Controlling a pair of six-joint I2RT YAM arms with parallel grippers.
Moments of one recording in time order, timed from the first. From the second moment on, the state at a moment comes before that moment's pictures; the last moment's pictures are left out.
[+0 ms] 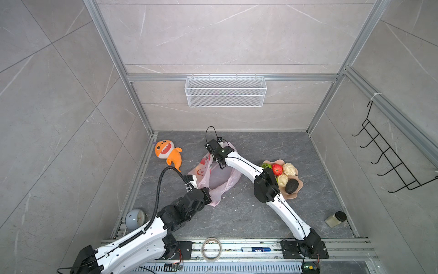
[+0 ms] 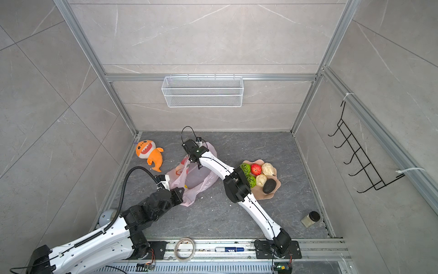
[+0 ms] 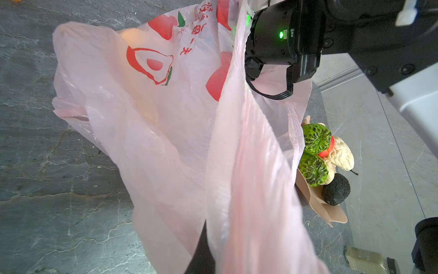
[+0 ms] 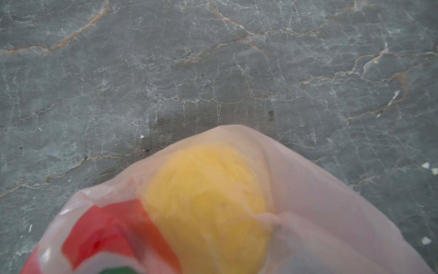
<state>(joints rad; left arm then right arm) -0.89 0.78 0.46 -0.27 -0.35 -1.02 0.76 2.71 2.55 -0.85 0.42 0.61</state>
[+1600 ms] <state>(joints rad) -0.89 0.73 0.45 -0.30 -0.34 -1.02 0.74 2.59 2.30 -0.71 0.36 0.51</state>
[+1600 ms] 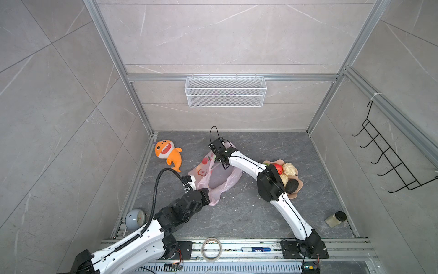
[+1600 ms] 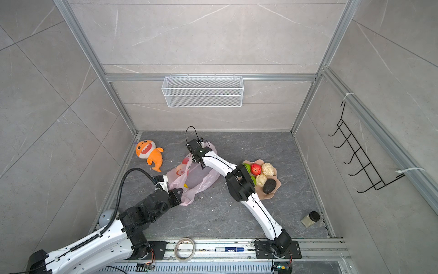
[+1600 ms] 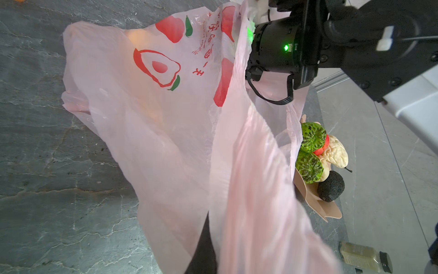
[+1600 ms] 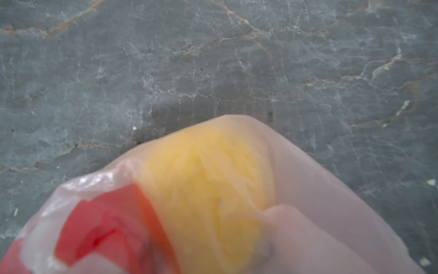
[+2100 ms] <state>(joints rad) -0.89 0.81 0.49 -0.27 -0.39 -0.94 0.80 2.36 2.01 -0.66 0.35 0.49</state>
